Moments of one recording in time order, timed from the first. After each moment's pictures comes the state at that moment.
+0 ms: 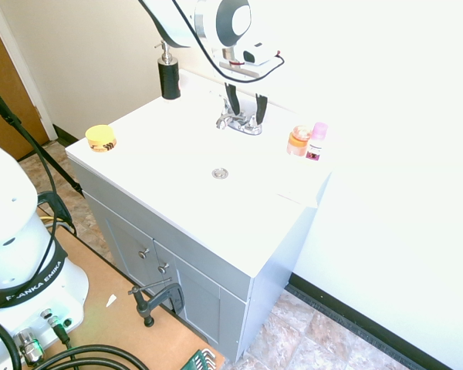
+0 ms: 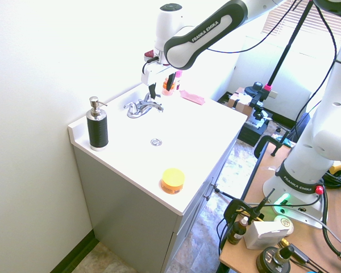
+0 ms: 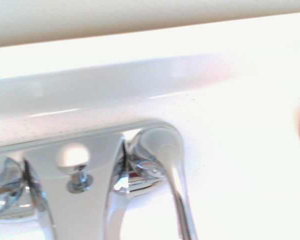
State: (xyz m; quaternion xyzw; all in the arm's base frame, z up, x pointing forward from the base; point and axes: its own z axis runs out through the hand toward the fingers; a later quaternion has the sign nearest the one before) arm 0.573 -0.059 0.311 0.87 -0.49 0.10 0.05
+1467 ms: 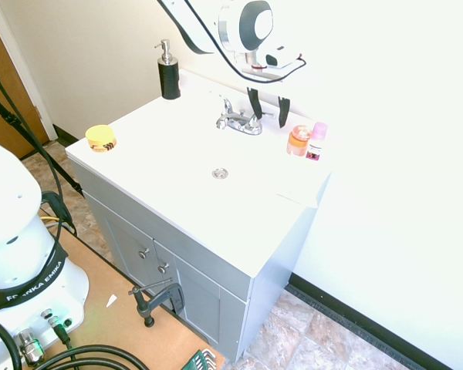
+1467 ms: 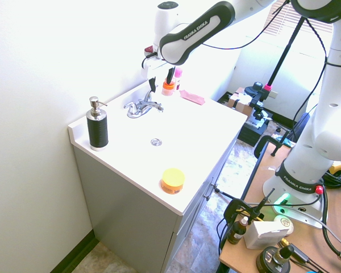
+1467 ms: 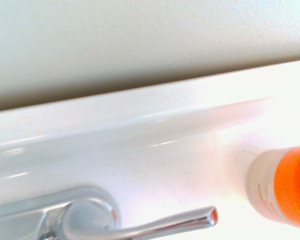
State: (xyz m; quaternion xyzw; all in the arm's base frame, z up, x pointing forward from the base) arm 0.601 -0.081 0.330 0.86 -0.49 0.11 0.05
